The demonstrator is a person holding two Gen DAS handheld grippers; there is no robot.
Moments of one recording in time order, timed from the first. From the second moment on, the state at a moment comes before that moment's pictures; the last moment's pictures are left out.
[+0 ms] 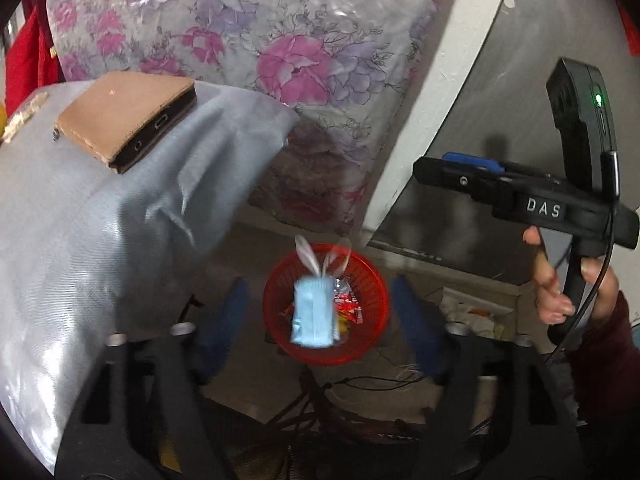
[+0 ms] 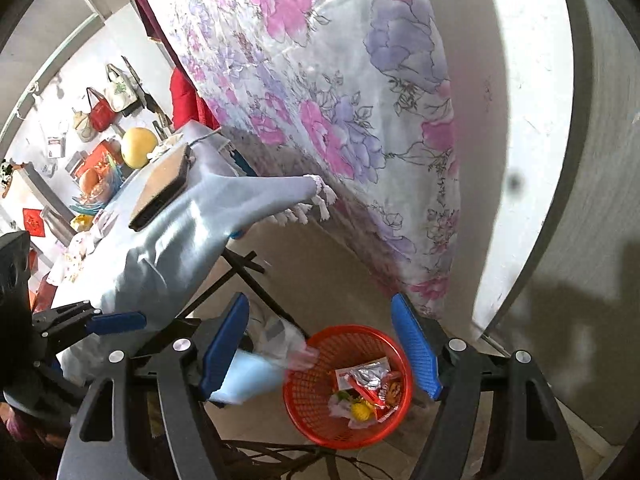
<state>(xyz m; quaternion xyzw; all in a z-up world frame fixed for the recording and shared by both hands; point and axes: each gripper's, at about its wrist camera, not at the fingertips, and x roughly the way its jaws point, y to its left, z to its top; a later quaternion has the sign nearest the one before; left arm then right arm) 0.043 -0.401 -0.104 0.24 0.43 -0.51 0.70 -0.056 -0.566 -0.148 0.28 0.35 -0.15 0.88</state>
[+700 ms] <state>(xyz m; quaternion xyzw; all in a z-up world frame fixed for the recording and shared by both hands) 0.123 -0.278 -0.054 0.14 0.39 -0.37 0.83 -0.013 -0.494 -0.112 0.23 0.33 -0.06 0.91</state>
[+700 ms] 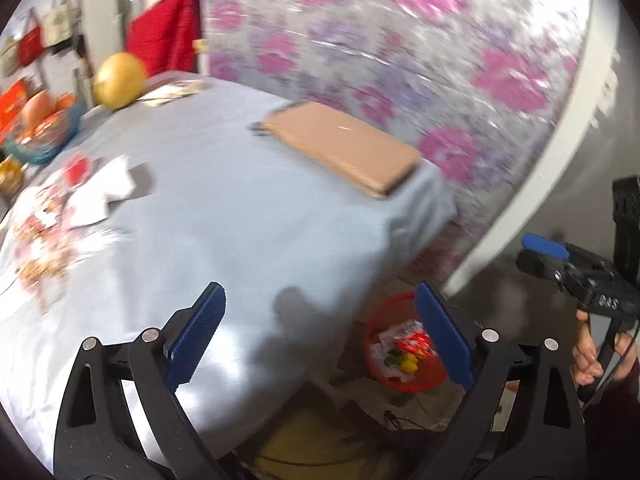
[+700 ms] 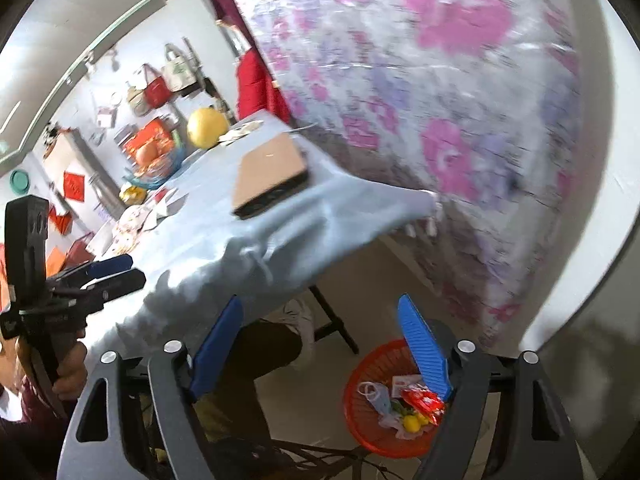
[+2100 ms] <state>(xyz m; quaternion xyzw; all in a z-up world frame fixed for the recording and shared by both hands) 0.347 -0.110 -0.075 0.13 0.41 -0.12 0.89 0.176 -0.330 -0.080 0.17 0.37 0.09 0.91</state>
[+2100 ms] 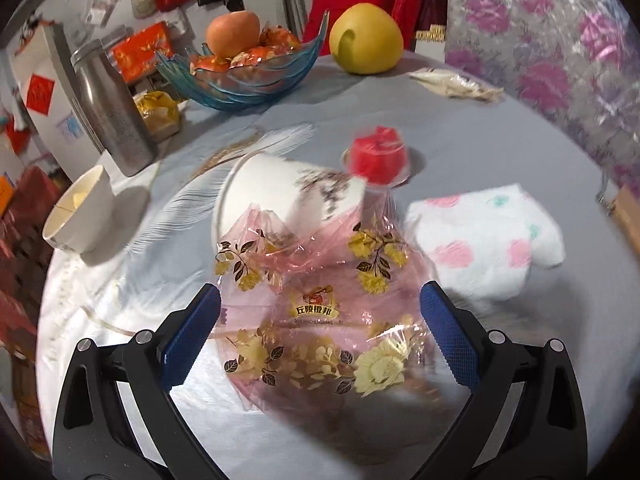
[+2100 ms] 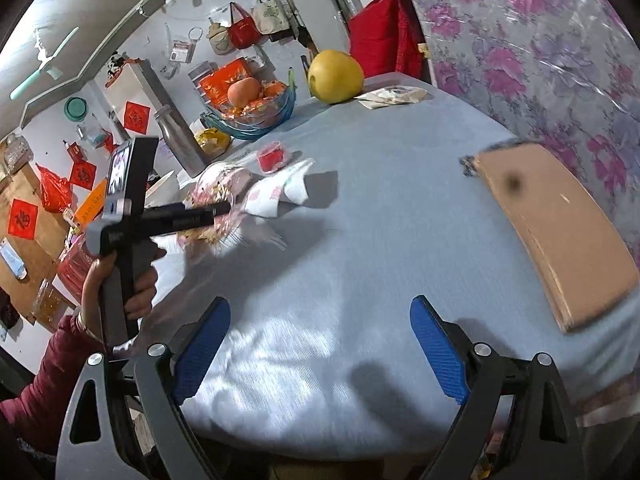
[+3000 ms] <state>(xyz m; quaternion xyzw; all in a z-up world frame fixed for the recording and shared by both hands) 0.352 -0.062 -0.092 0.07 0.46 -0.12 0.88 0.364 -0.245 -0.094 0.08 0.41 0.07 0.90</state>
